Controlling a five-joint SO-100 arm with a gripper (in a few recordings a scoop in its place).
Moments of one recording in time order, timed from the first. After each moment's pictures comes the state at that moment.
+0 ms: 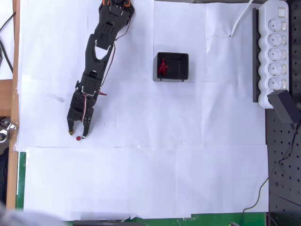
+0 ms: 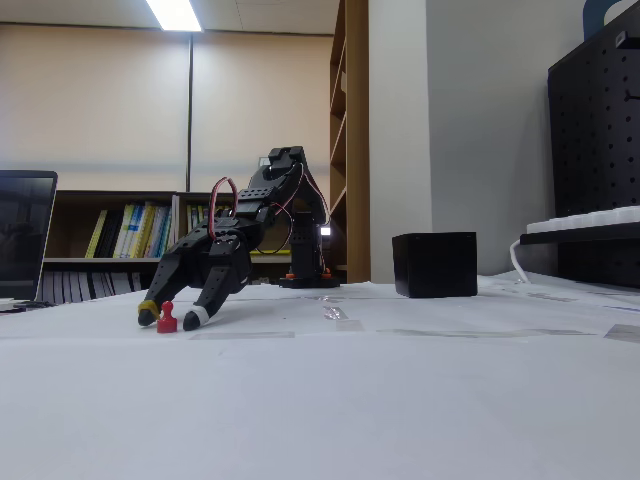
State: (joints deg) arm 17.0 134.9 105.0 -2.8 -85.3
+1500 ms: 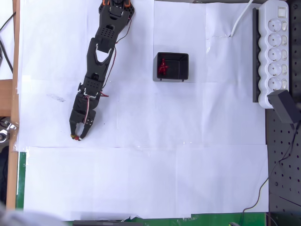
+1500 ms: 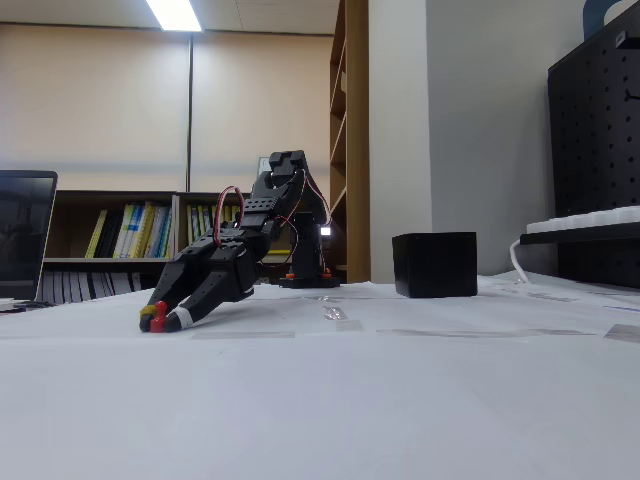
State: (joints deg) arm 15.0 139.8 107.8 -9.8 -88.2
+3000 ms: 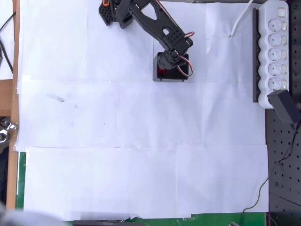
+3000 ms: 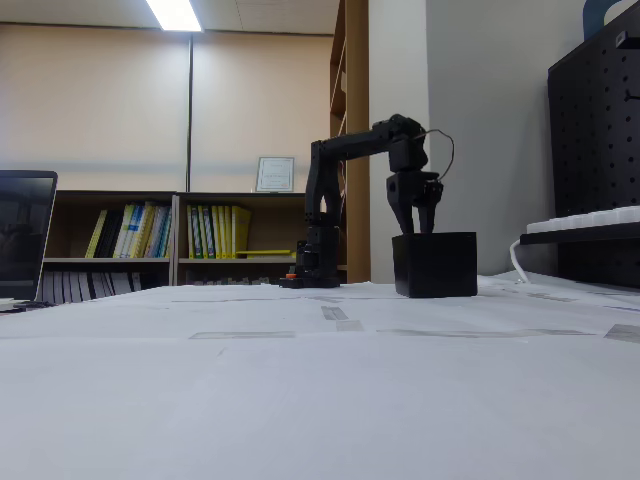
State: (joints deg) arm -42.5 87.8 88.9 80.2 -113.6
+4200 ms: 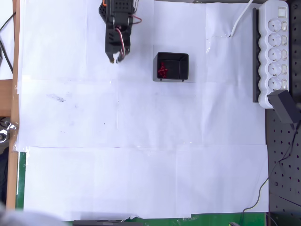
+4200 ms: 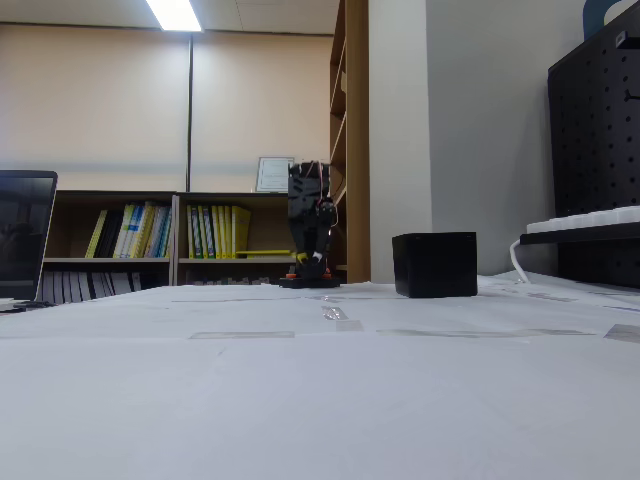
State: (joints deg) arm -0.7 8.6 17.7 68.0 -85.0
